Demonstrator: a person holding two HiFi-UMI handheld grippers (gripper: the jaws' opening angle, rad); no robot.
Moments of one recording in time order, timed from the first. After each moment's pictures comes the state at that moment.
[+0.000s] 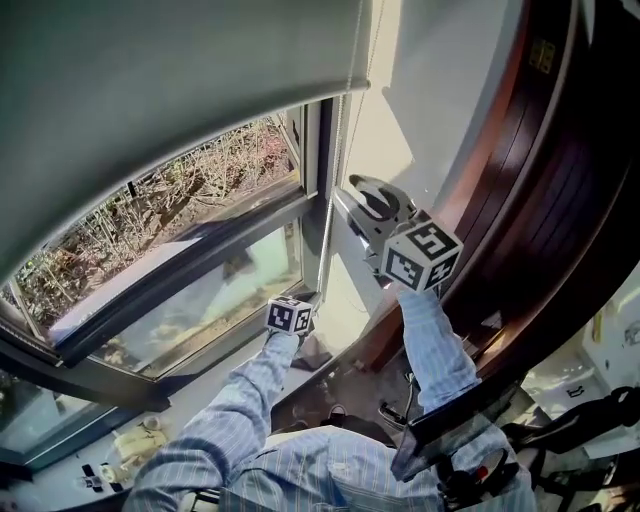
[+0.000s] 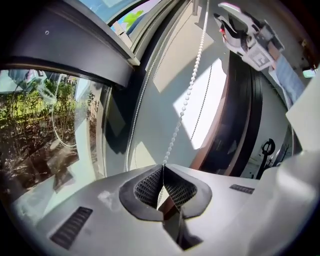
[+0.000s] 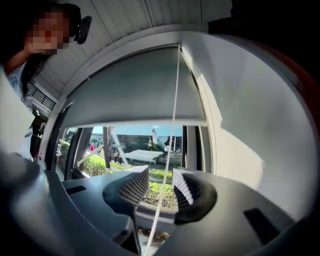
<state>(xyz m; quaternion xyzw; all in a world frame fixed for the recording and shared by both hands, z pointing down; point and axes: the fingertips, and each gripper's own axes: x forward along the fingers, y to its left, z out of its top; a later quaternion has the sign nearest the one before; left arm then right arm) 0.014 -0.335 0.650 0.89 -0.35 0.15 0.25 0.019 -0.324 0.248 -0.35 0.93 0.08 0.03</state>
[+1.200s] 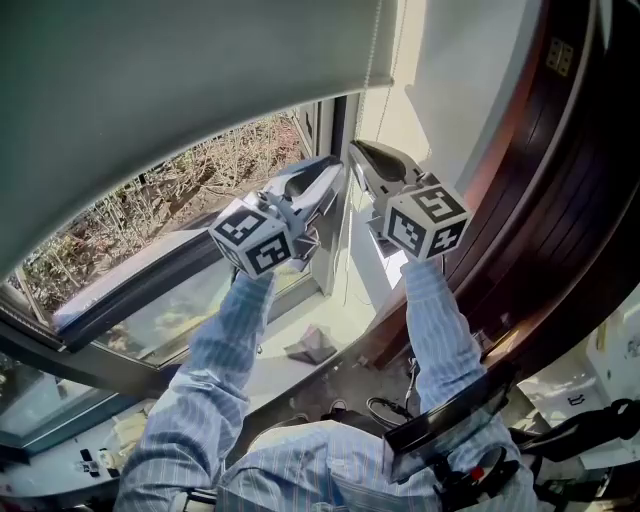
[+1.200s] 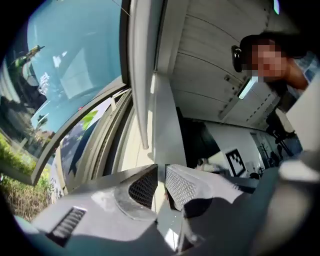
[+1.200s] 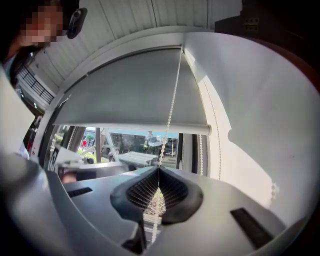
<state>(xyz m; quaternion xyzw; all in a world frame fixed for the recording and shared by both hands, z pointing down) -0.007 -0.325 0.218 0.94 -0.26 -0.21 -0.06 0.012 -0.356 0.208 -0.37 0.92 0.10 0.04</state>
